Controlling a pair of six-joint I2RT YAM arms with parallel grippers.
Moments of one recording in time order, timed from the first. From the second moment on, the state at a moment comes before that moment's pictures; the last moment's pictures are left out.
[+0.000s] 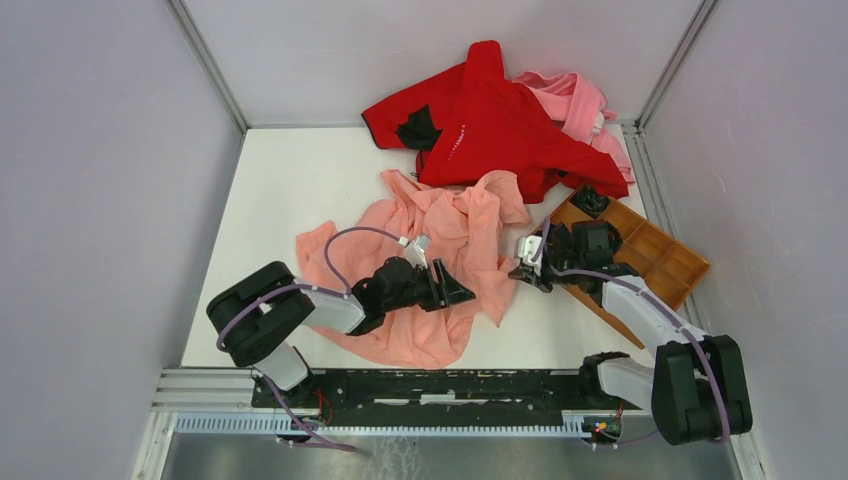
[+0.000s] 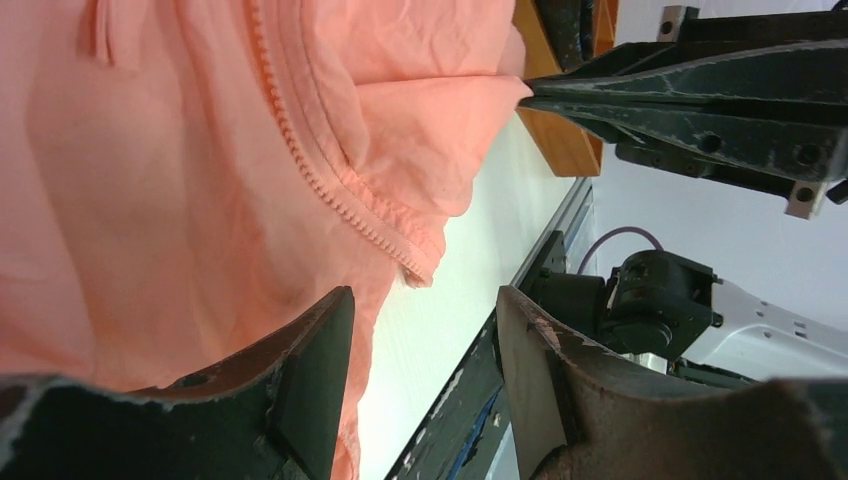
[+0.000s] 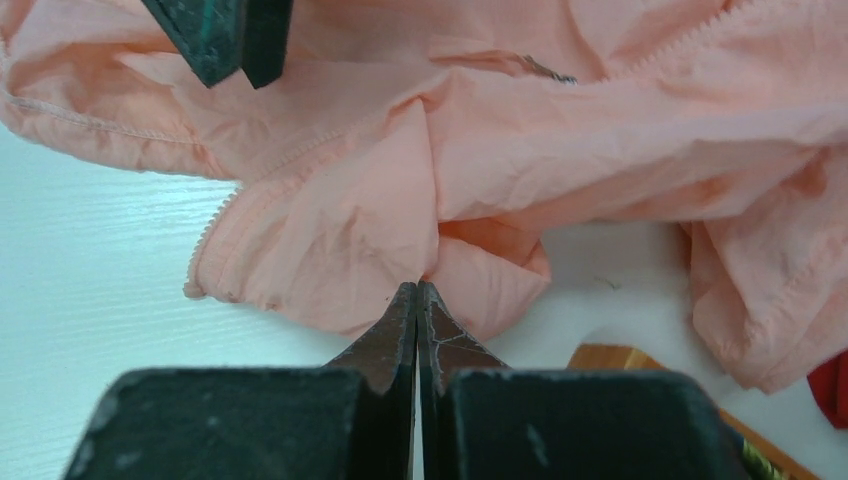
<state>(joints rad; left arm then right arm) -0.89 1.59 0.44 0.78 0.21 -1.06 0.16 1.14 0.51 -0.23 -0.94 -0.99</state>
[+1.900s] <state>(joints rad) -1.05 1.37 0.32 0.87 -0.13 -1.03 0.29 0.98 0.44 -0.62 -0.82 -1.40</state>
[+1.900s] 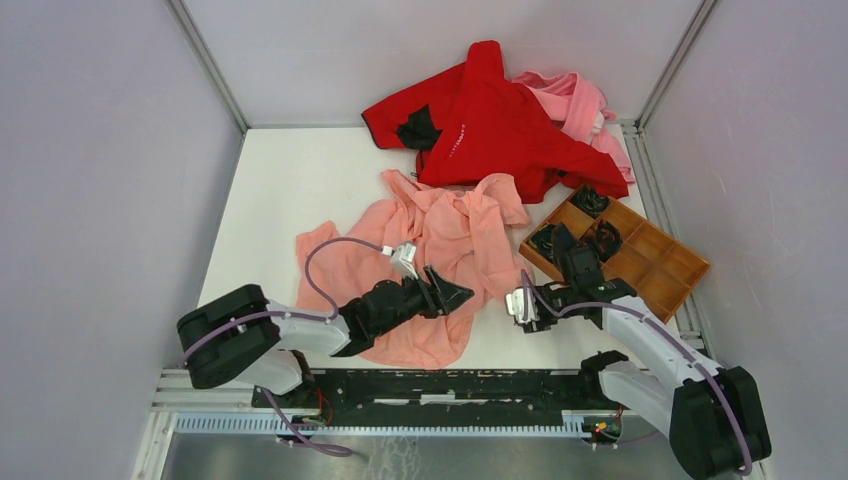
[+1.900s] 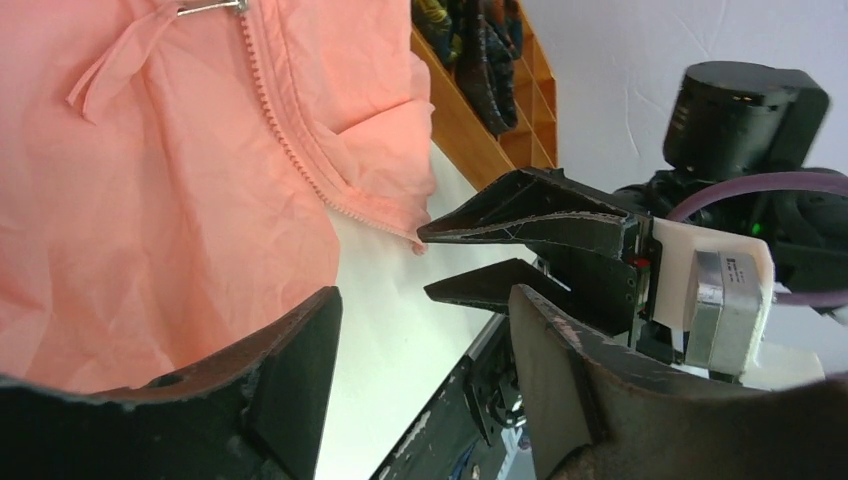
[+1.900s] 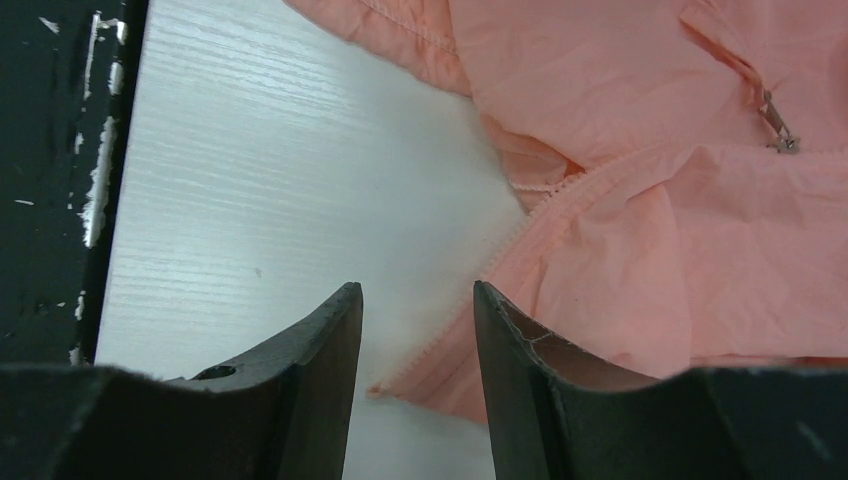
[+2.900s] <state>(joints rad) -1.13 1.62 0.51 0.80 -0.29 -1.23 0.36 0.95 0.44 -0.36 -0.75 -0.98</state>
